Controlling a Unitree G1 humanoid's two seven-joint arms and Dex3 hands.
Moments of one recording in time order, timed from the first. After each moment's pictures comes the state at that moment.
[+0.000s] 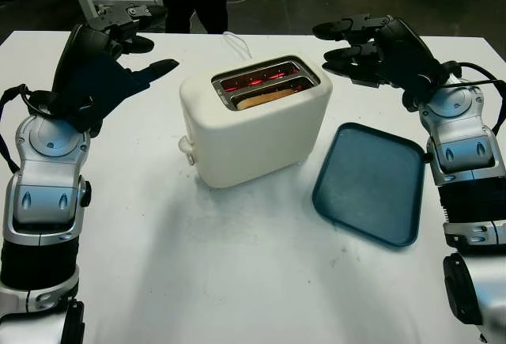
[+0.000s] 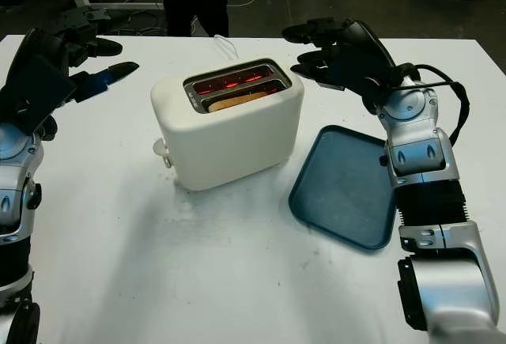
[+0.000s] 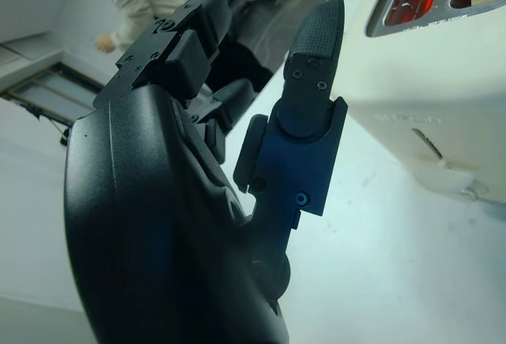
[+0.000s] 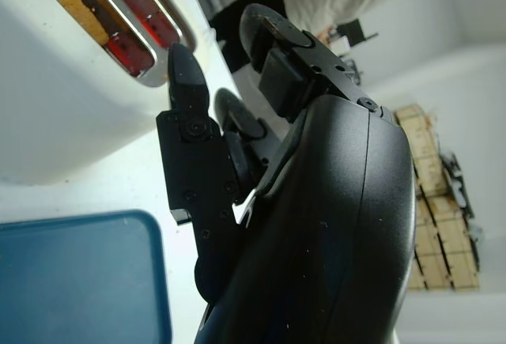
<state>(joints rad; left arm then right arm) -0.47 0.43 0.09 -0.33 0.11 0.44 -0.21 -0.74 -0.49 0.03 0.26 -0.14 0.13 0.39</state>
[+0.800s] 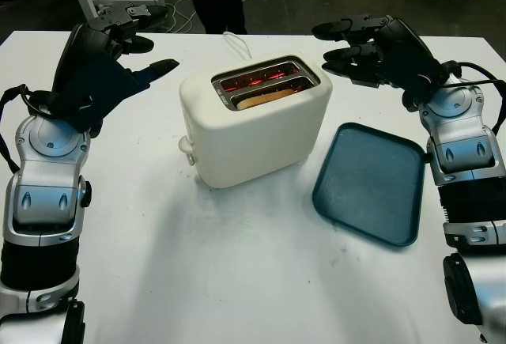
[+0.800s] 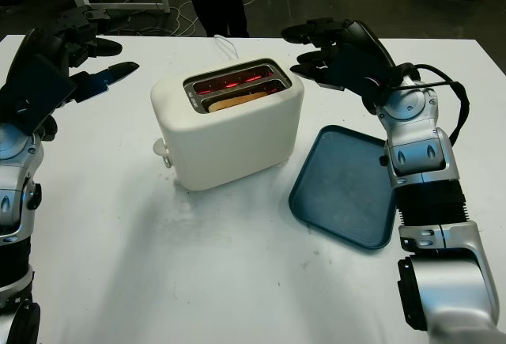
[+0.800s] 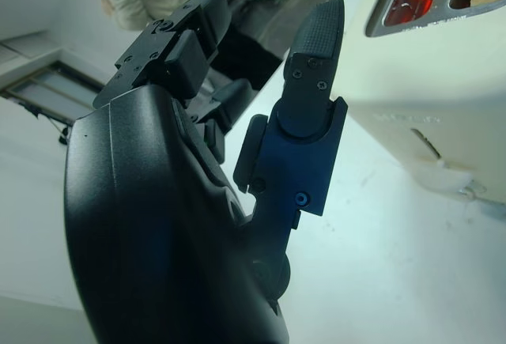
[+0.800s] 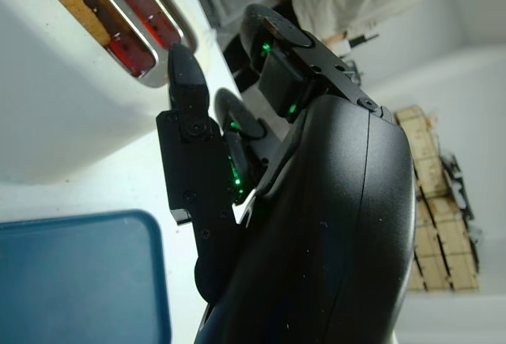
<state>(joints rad) -0.47 0.43 0.09 -0.33 0.11 0.45 -0.21 -0.74 -0.49 0.03 0.25 -0.15 0.13 0.39</state>
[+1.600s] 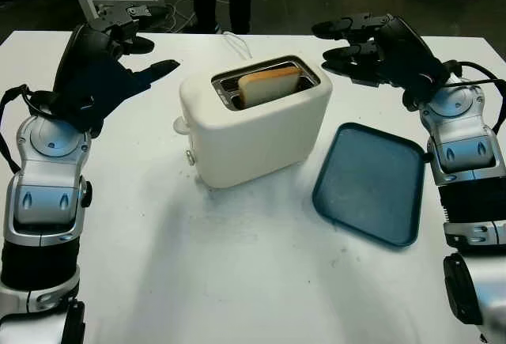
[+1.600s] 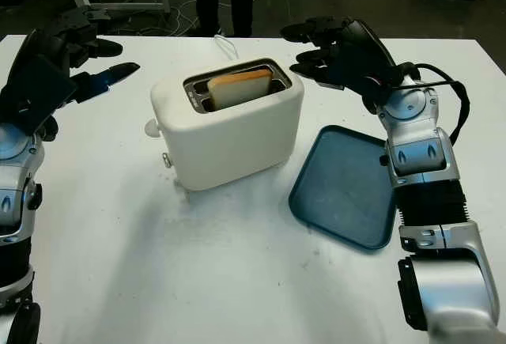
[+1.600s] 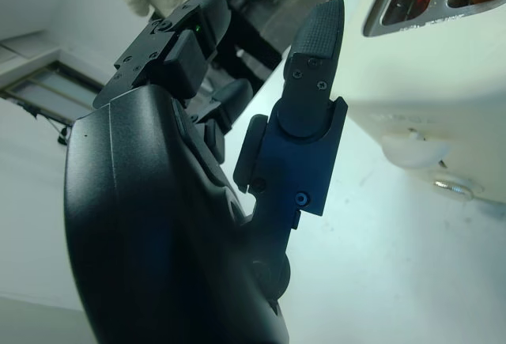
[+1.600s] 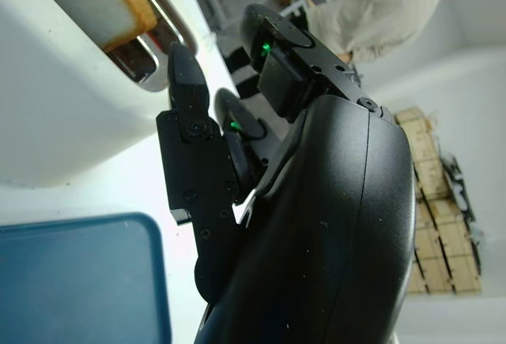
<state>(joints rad) -0.48 0.43 0.09 -0.34 0.11 0.46 -0.21 -0.74 -0.49 0.03 0.25 -0.13 0.13 0.40</state>
